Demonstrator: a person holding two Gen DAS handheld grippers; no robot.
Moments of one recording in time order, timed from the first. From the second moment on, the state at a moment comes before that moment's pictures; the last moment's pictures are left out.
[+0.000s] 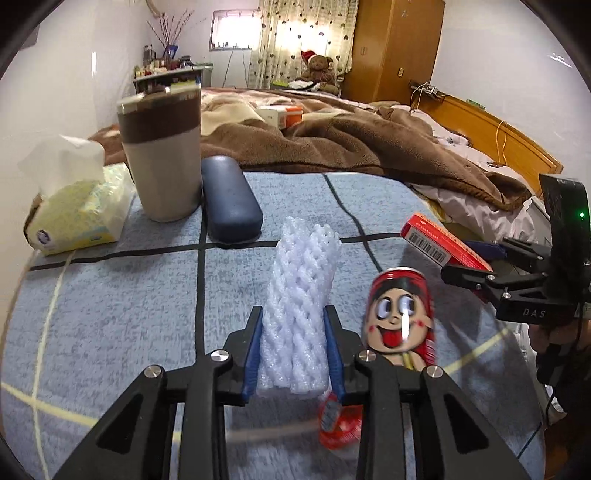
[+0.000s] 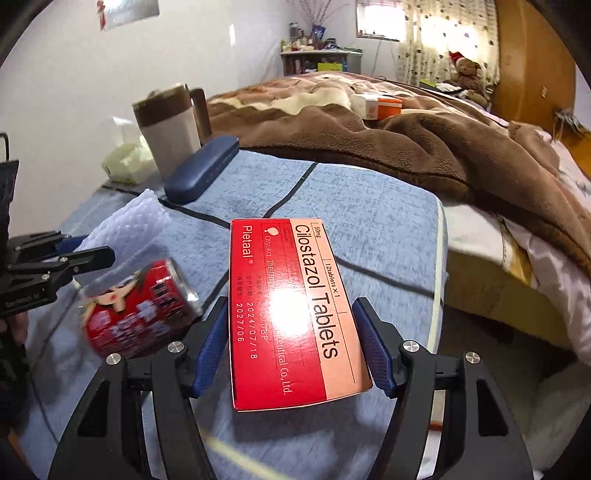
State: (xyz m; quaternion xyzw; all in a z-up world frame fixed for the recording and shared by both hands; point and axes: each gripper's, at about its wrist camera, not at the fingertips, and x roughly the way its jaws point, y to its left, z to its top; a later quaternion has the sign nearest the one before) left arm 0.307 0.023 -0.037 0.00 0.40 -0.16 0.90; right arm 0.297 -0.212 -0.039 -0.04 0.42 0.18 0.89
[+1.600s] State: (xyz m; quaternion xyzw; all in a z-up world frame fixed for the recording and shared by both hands) left arm 0.127 -0.171 0.033 0.07 0.29 -0.34 0.89; right arm 0.067 -0.336 0.028 0.05 0.31 -0.09 0.94
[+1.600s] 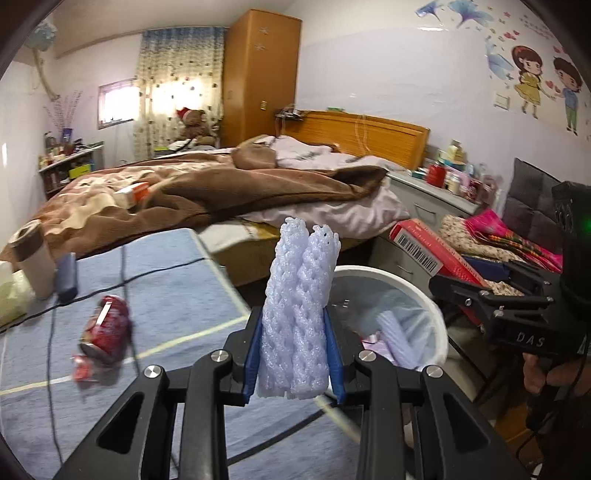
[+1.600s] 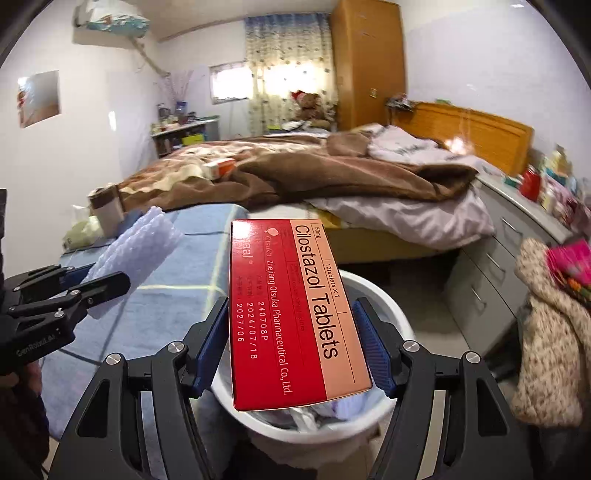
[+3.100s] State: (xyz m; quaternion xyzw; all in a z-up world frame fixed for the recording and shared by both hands) left arm 0.132 -0.207 0.016 0.06 0.32 -0.37 0.87; right arm 0.069 -0.364 -0.005 0.08 0.36 -0.16 0.92
